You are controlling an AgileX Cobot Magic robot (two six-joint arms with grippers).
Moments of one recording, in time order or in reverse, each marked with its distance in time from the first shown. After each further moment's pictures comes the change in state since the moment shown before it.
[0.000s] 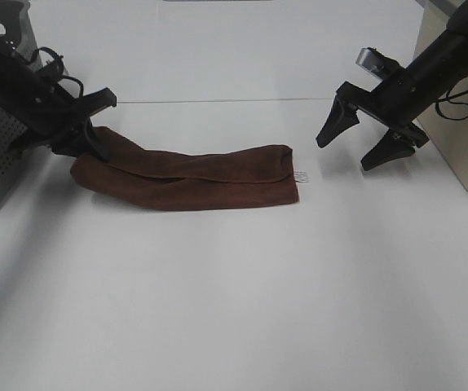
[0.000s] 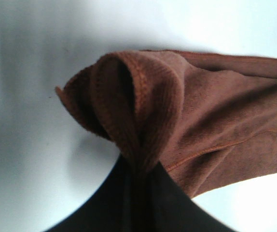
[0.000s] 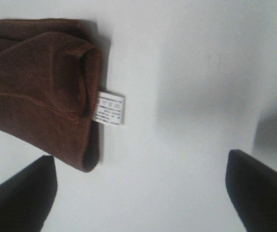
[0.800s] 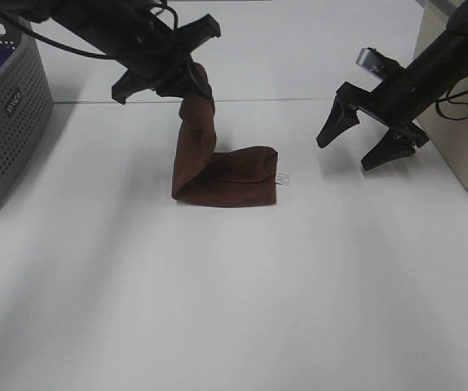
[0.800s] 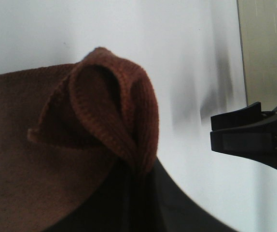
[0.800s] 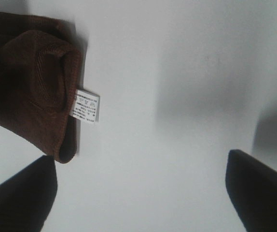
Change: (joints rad) left arm -0.286 -0.008 -0.192 -0.109 -0.136 -0.108; right arm 0.000 0.000 0.000 -0.004 -0.001 0.000
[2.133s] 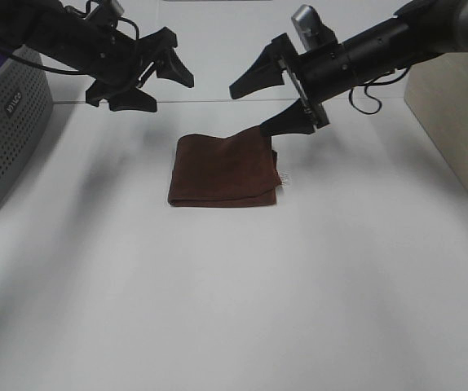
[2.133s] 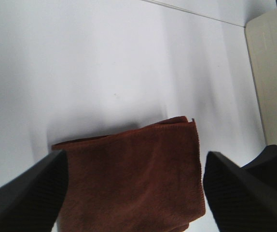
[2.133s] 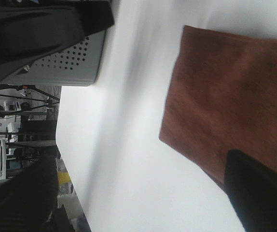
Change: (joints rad) left arm 0.155 0.075 -0.006 -0.198 -0.009 0.320; right arm 0.163 0.011 0.000 0.521 0.011 -0.259
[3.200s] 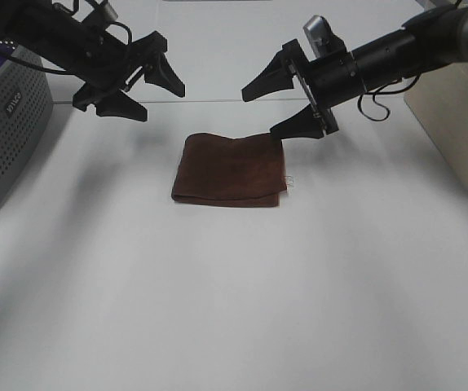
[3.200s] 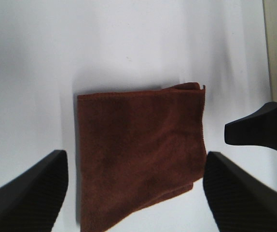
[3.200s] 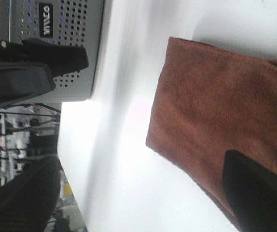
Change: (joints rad) left arm 0.017 -0.027 0.000 0.080 0.127 -0.056; right arm -0.047 0.021 -0.012 -0.021 0.015 0.035
